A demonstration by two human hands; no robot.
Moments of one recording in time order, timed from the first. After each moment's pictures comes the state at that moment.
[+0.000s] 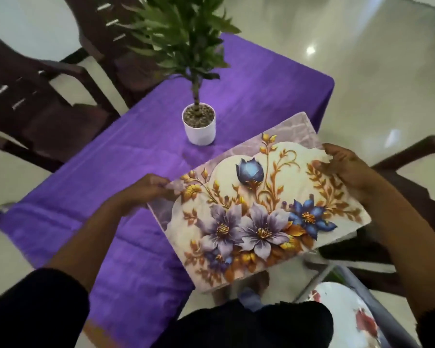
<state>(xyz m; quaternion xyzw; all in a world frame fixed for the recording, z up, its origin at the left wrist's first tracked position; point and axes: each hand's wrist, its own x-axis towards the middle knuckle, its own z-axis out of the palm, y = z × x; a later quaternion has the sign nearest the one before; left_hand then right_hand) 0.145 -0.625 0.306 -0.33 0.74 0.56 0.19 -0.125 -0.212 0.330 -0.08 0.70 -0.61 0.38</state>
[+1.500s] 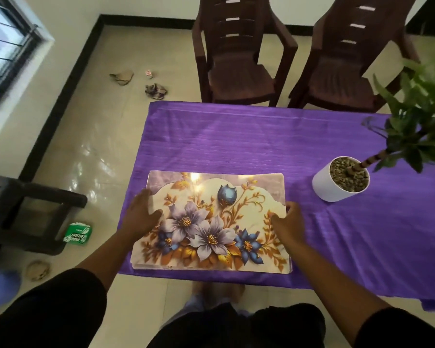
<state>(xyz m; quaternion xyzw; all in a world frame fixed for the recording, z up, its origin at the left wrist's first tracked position) 0.393 -0.534 0.201 -0.76 0.56 0.34 -0.07 -0.011 -0.532 0.192 -0.38 0.83 -0.21 0.35</state>
